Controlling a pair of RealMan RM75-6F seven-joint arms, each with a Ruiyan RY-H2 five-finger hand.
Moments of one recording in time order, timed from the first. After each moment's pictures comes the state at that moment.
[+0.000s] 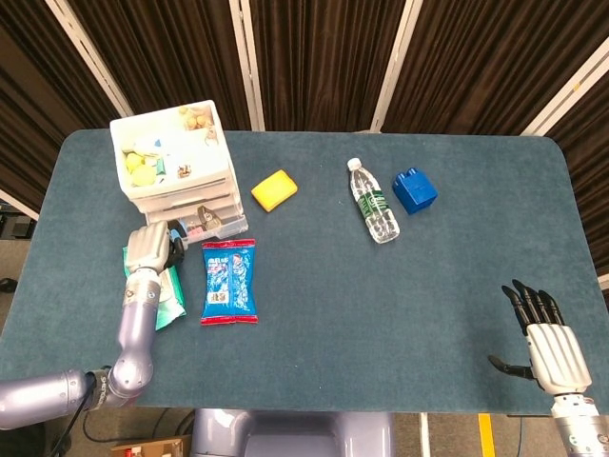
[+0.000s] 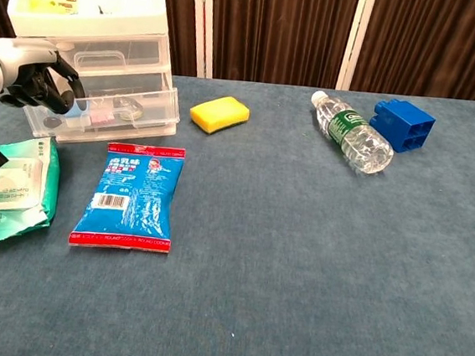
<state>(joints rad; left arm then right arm) -0.76 -1.51 -0.40 -1.70 0.40 1.25 0.66 0.08 -1.06 0.01 -1.73 -1.51 1.40 0.00</state>
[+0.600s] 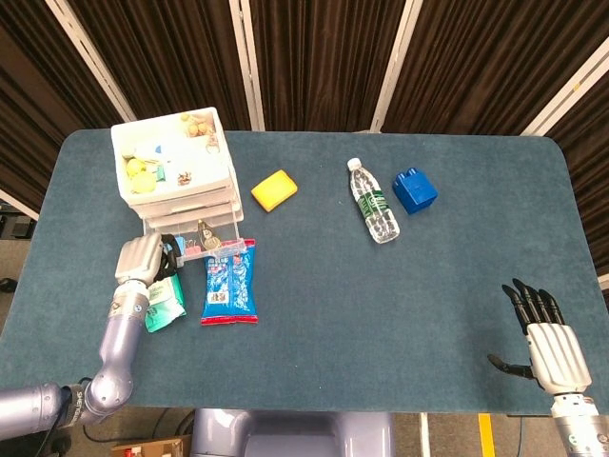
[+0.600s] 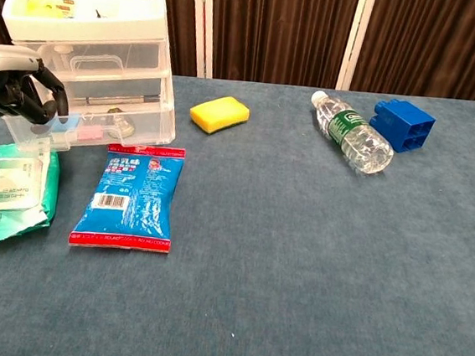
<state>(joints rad) -0.72 -1.41 -0.33 -1.82 0.43 1.22 0.61 0.08 -1.07 0.01 -1.74 -1.51 1.40 0.00</state>
